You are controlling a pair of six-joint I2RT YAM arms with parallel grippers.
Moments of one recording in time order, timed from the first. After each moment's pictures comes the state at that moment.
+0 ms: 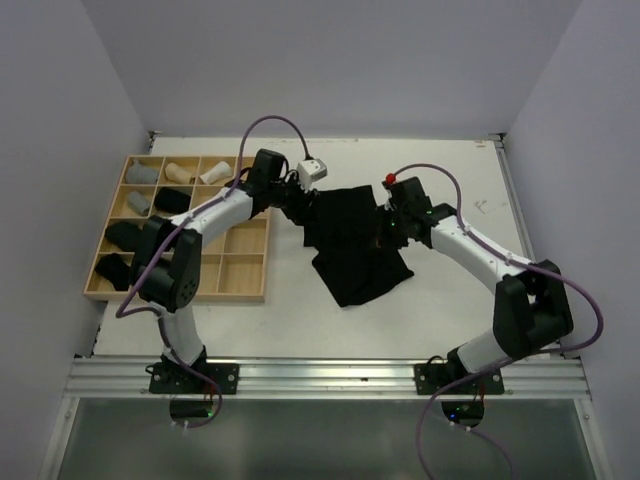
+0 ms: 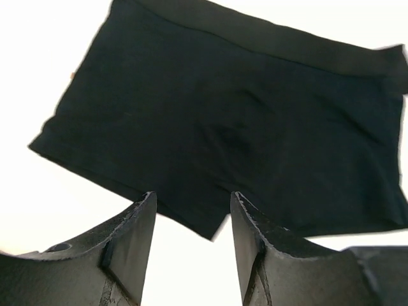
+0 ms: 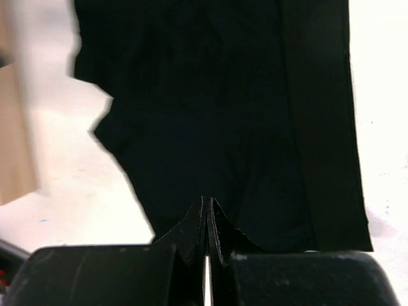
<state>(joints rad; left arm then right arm) -0.42 1.87 1.36 -0.27 0.57 0.30 0.42 1.49 1.06 -0.51 -0.16 0.46</state>
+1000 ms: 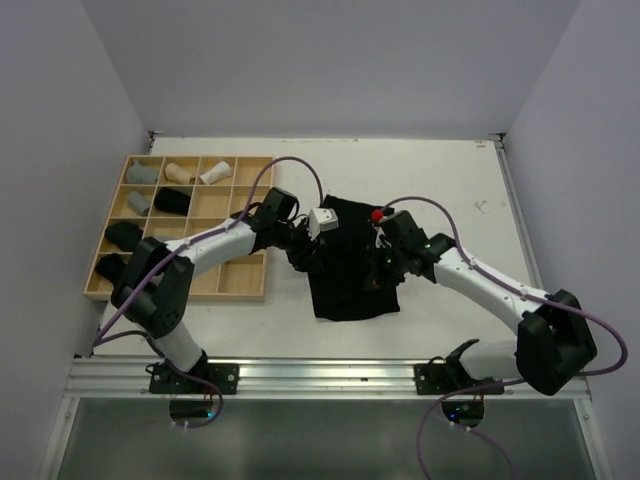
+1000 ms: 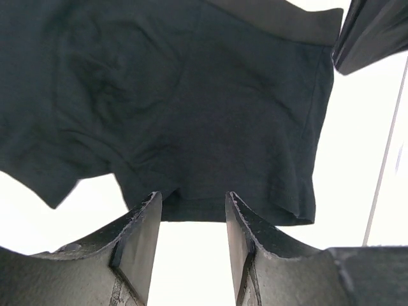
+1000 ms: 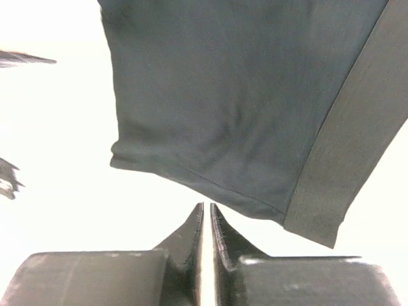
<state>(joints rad) -0.57 1.69 1.05 -0.32 0.66 0.35 0.59 1.35 0.82 -0.59 -0.25 0.49</state>
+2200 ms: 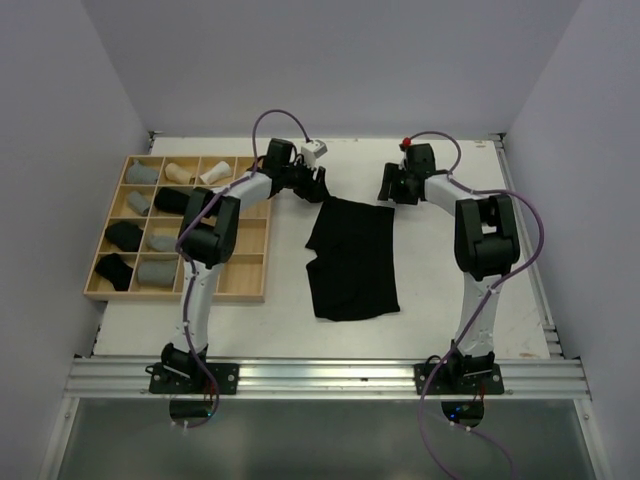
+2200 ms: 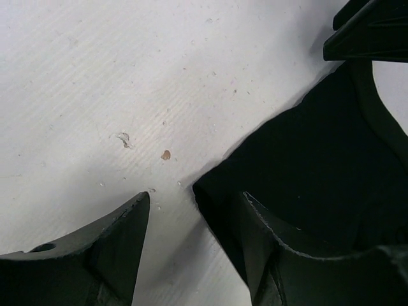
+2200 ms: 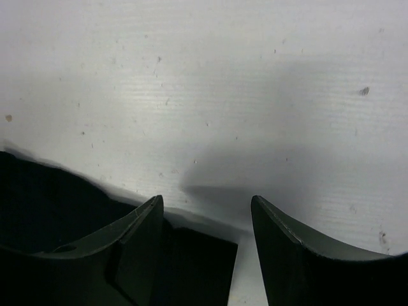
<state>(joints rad) -0.34 2.39 1.79 -0.11 0.64 0.07 0.17 2.10 1.47 -0.26 -0.12 0.30</state>
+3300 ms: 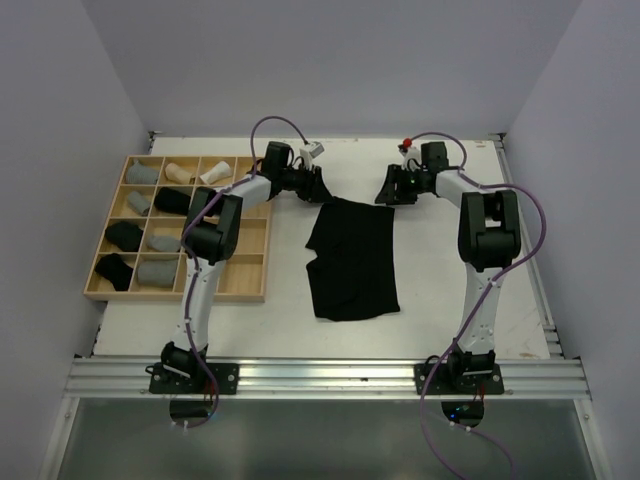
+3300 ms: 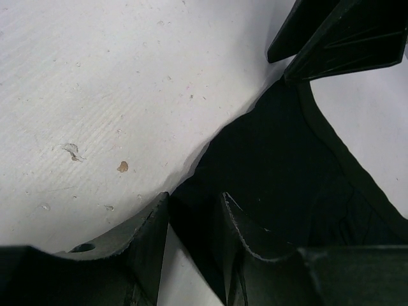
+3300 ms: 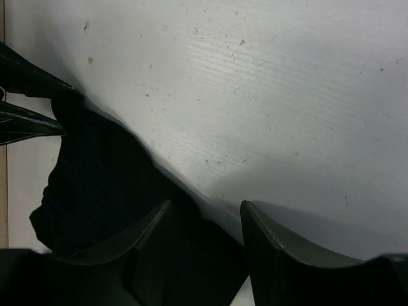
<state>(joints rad) -0.32 2.47 1.83 -0.03 0.87 -0.09 0.07 2.21 1.58 -0.33 -0.57 0.14</state>
